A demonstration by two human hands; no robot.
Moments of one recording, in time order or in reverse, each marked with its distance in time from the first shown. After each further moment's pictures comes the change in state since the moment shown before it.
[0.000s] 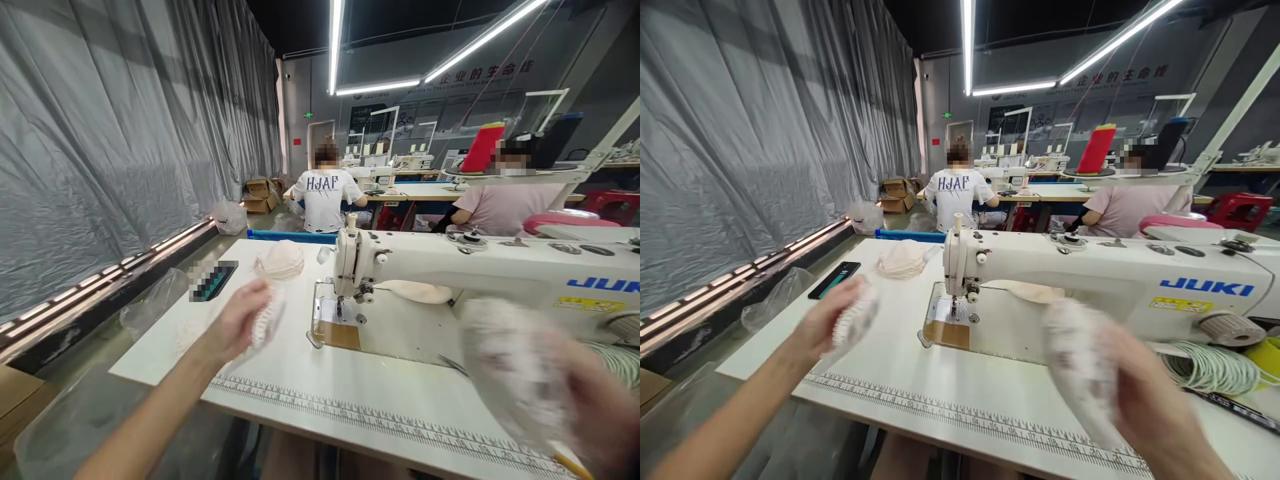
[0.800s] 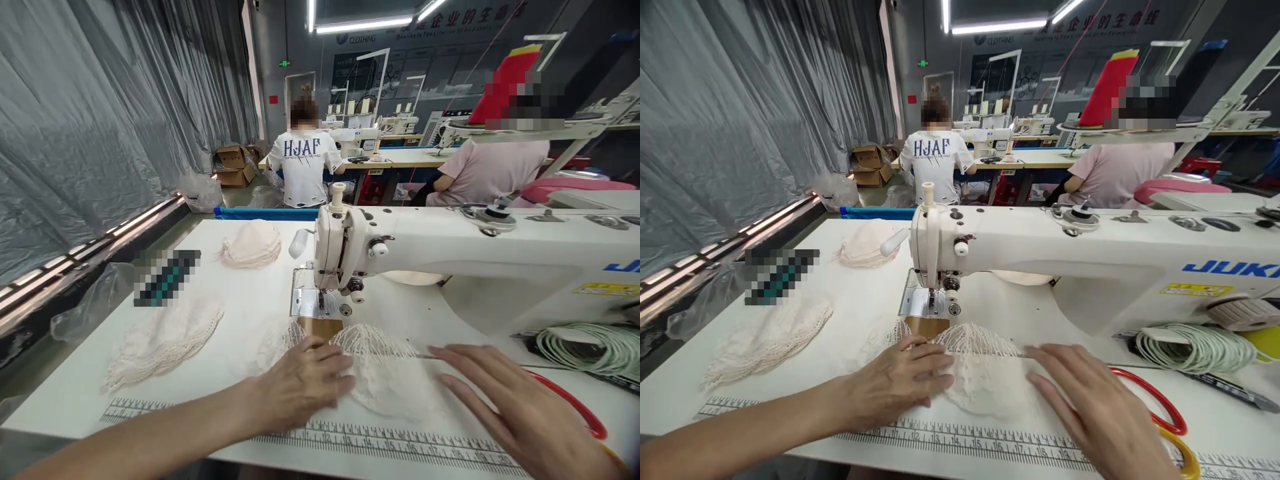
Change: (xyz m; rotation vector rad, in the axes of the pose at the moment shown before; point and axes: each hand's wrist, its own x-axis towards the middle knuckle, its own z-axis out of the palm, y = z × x) left_hand 0.031 -0.098 0.067 1.142 -0.813 0.734; right_hand -0.042 0.065 0.020 -0.533 -0.138 -0.176
